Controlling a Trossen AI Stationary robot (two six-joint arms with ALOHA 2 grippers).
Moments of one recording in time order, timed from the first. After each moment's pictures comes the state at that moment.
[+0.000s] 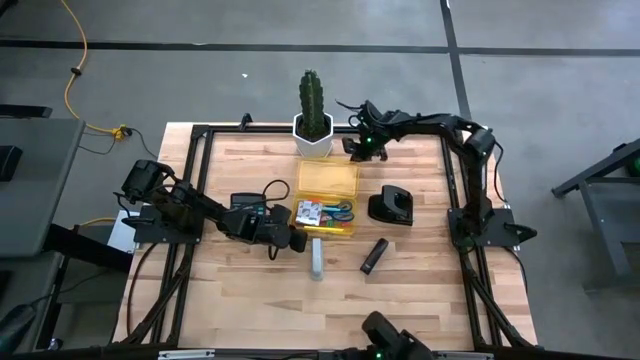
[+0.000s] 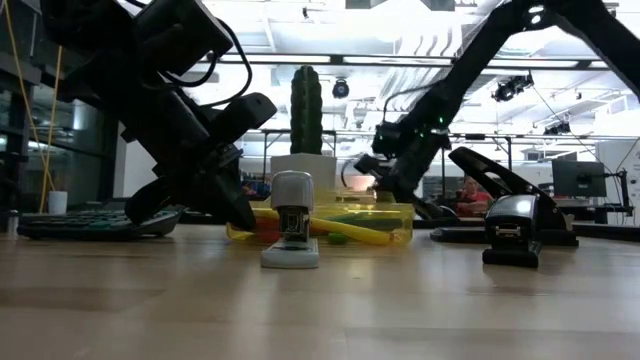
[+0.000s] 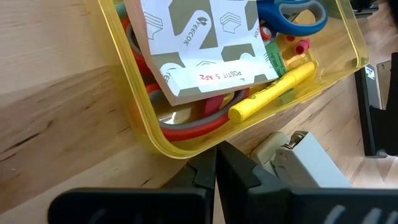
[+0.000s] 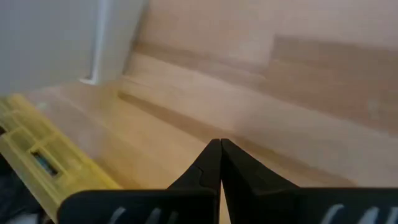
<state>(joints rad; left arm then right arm) -0.12 1.68 0.65 0.13 -0.41 -1.28 -0.75 2.01 1.26 -0.41 -0.51 0.73</state>
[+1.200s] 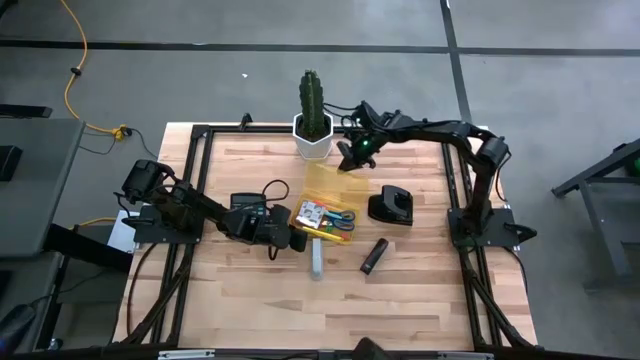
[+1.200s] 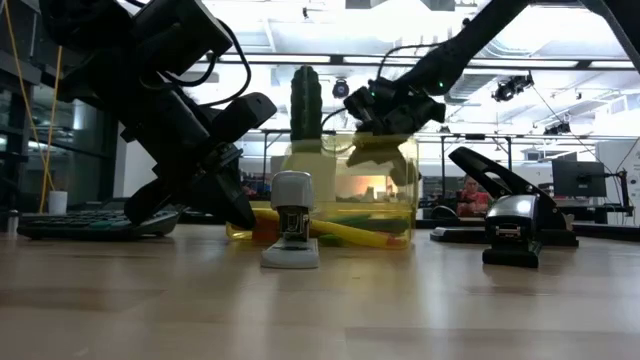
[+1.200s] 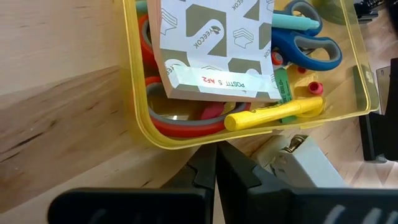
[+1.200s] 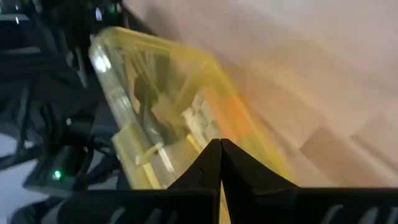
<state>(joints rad) -0.12 1.68 0.65 0.13 -0.43 -1.30 -0.63 1.88 1.26 -0.41 -0.85 0.75</state>
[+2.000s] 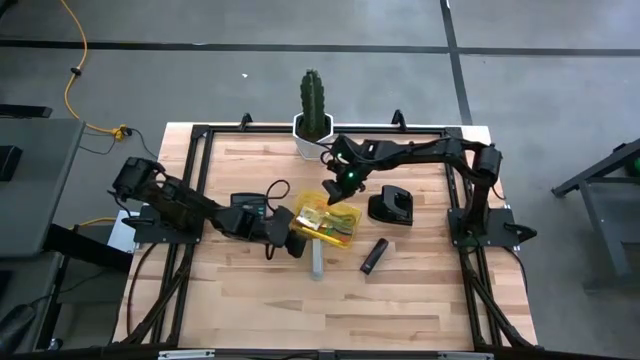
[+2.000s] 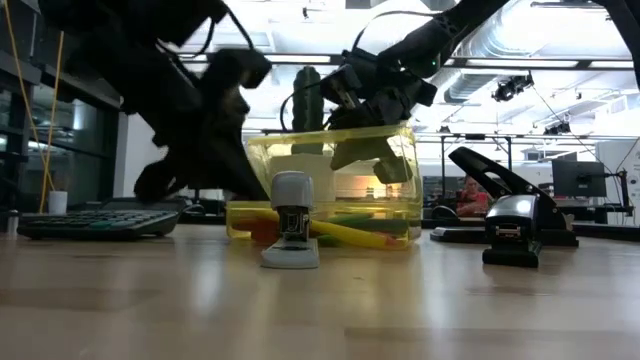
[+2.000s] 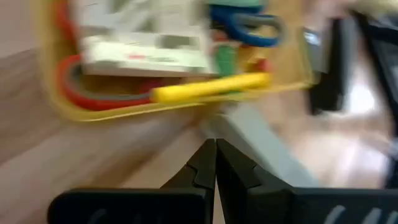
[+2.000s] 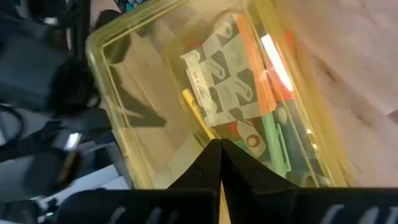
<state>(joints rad) -0.12 1.61 0.65 0.15 -0.27 -1.20 -0.34 1.87 1.26 -0.40 -0.69 0.76</state>
